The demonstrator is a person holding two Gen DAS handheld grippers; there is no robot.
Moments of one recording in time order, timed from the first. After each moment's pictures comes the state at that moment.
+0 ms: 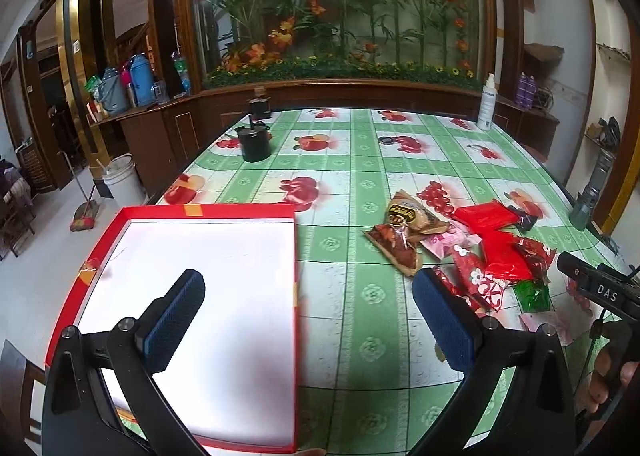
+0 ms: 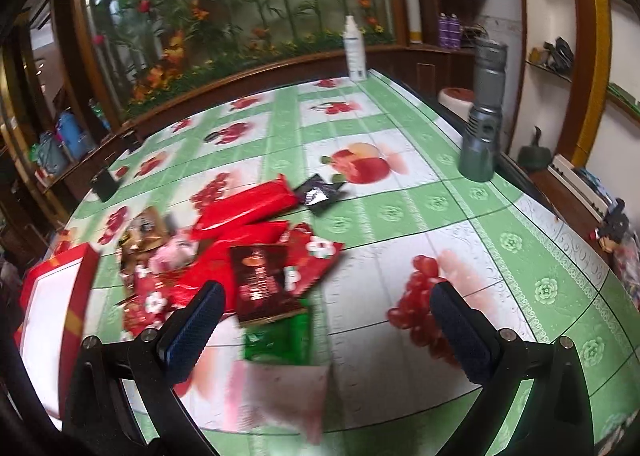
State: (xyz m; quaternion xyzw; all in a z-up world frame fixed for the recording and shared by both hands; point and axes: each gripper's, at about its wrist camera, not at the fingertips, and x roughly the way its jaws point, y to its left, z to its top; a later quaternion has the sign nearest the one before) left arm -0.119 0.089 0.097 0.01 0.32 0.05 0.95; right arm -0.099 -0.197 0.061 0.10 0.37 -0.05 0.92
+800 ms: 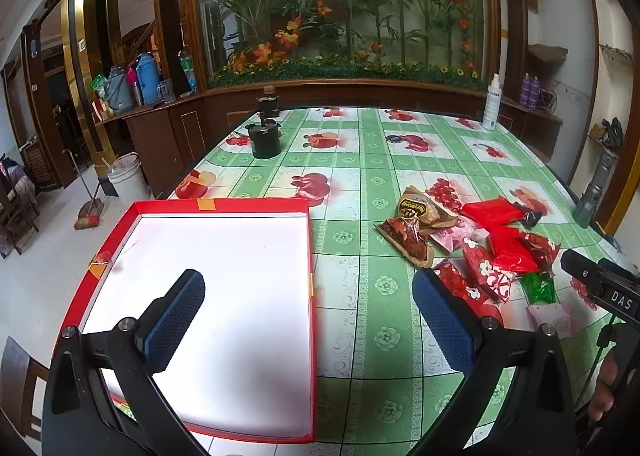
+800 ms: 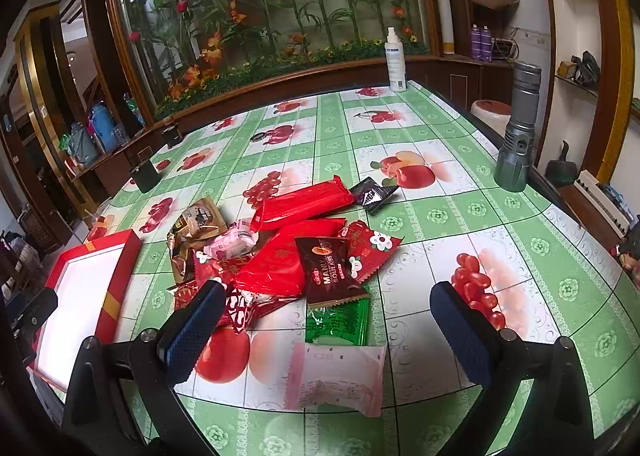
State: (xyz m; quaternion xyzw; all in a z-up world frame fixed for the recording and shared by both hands) left arm -0.128 0.101 0.090 0.01 0.32 0.06 0.95; right arm -0.112 -0.172 0.073 0.10 0.36 0.00 0.93
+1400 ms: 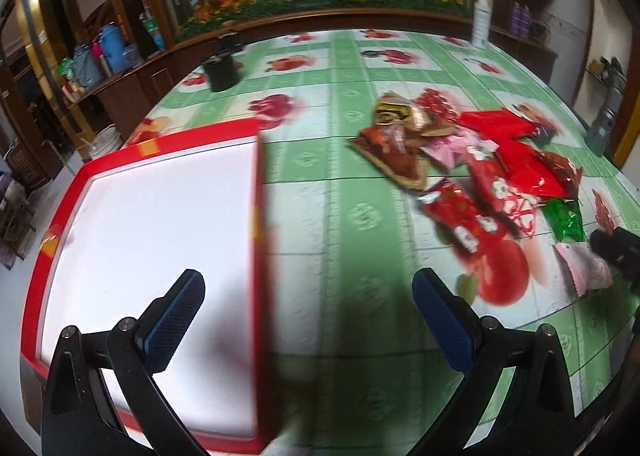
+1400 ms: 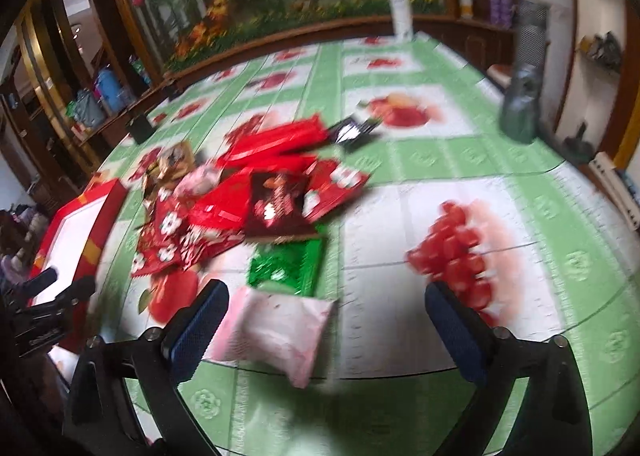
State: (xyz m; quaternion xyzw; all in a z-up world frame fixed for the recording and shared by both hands) left arm -0.094 0.058 0.031 0.06 0.42 0.03 0.90; right arm -0.108 -0.205 0.027 0.09 0.44 0.05 0.89
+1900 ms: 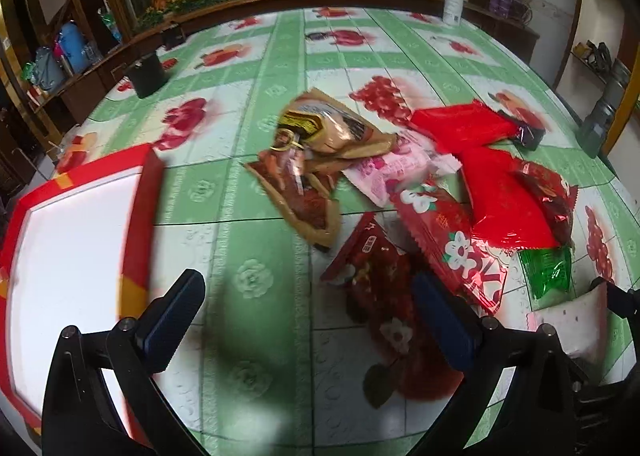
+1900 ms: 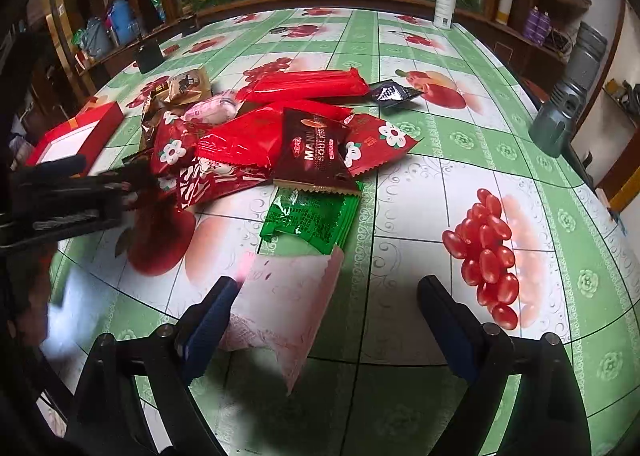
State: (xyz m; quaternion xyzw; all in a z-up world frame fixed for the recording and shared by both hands) left arm -0.036 0.004 0.014 0.05 0.47 -0.02 0.88; right arm -0.109 -0.176 0.011 -0.01 0.48 0.06 0.88
